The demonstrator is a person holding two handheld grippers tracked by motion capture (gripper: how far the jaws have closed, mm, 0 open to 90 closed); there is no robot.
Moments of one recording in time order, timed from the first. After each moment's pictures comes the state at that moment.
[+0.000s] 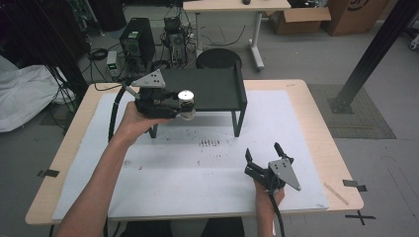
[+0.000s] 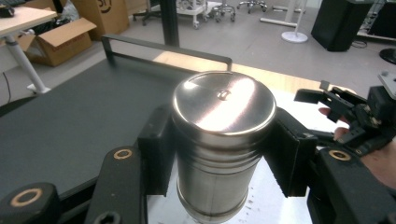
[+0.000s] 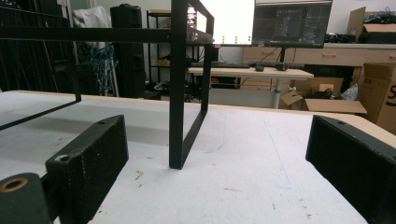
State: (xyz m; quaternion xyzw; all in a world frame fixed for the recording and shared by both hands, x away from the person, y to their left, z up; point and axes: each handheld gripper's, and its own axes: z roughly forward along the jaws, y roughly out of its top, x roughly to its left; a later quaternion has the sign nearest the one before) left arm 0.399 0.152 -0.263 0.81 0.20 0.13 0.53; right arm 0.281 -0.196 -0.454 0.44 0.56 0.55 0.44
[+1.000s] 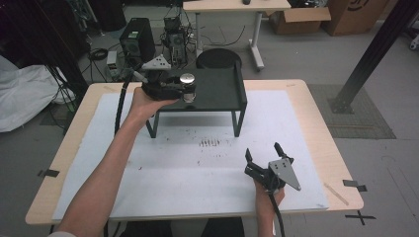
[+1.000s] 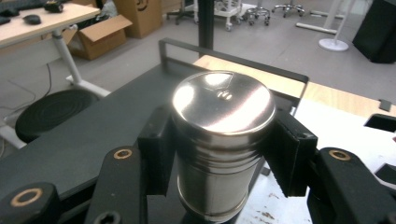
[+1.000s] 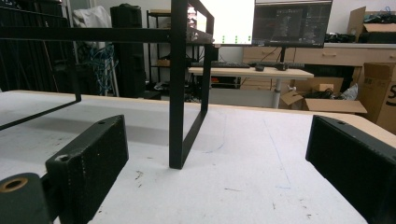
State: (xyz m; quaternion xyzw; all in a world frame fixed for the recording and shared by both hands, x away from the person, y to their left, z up) left arm 0.454 0.146 -0.268 0.80 0.26 0.16 0.52; right arm 0.281 -0.196 -0.454 0.44 0.56 0.55 0.44
